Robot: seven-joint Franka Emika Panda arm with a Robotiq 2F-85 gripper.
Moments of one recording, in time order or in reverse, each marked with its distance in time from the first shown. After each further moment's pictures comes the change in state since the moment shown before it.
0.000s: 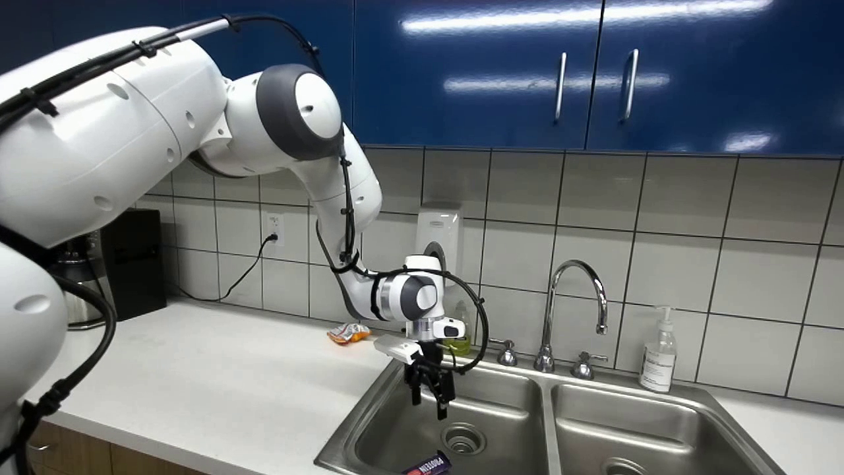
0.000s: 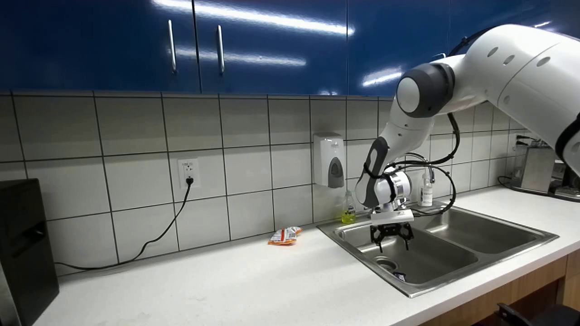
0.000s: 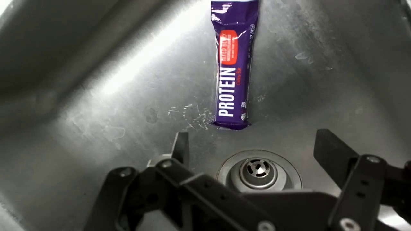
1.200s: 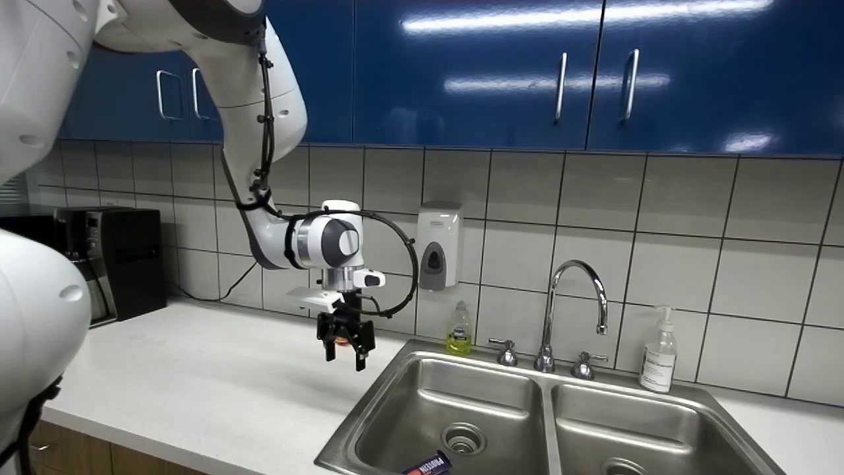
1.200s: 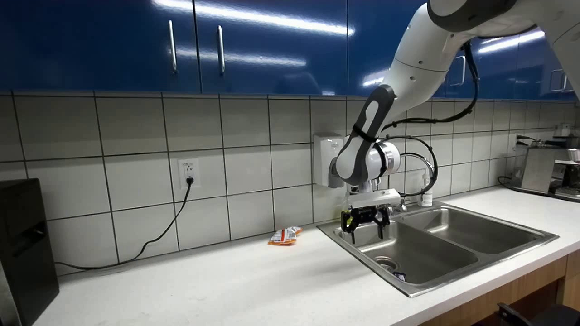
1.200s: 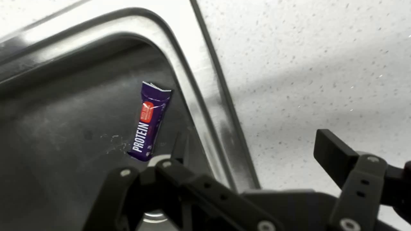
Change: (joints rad) arm 0.154 -0.466 0.123 -0.458 -0.110 0.040 -0.017
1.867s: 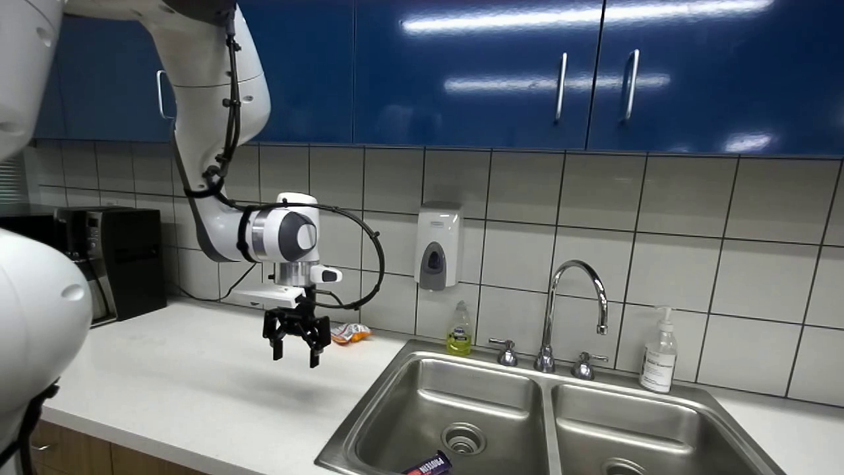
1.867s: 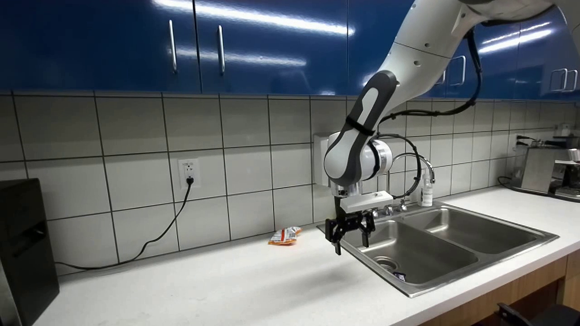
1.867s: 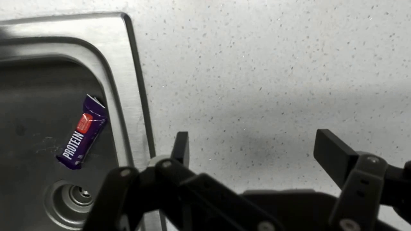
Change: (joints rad) arm 0.007 -0.096 0.150 -0.116 0.001 0.000 -0.110
